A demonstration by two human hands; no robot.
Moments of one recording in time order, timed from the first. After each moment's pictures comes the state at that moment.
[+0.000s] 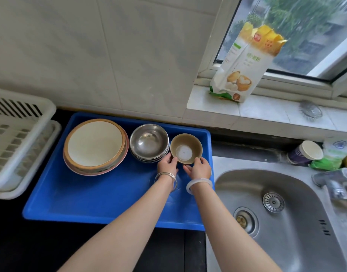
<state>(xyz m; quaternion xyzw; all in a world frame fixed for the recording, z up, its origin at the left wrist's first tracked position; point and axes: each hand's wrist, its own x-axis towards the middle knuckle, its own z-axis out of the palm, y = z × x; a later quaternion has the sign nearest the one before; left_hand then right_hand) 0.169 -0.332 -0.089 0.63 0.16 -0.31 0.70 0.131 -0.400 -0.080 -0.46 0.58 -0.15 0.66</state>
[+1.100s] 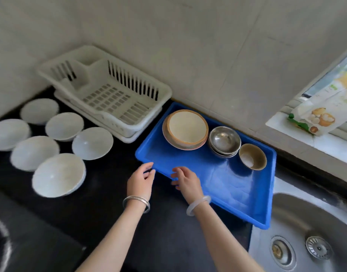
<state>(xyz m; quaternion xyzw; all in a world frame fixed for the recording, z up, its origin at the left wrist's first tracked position) 0.099 -0.030 -0.023 0.81 0.17 -0.07 0.55 0.098 -0.168 -0.040 -0.77 0.23 0.15 0.57</state>
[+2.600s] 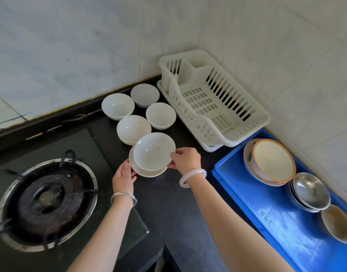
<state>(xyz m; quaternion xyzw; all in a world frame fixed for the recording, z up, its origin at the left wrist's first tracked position) 0.067 0.198 -0.077 0.47 0.48 0.14 0.73 0.165 0.074 -0.007 -0.82 0.12 0.26 0.49</state>
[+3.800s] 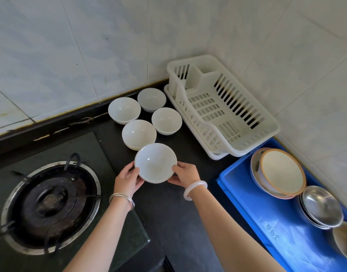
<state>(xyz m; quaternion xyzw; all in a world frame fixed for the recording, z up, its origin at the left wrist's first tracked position) 0.075 0.209 -0.059 0.44 0.46 0.09 0.76 0.167 0.071 -0.047 -0.71 0.16 0.37 0.57</state>
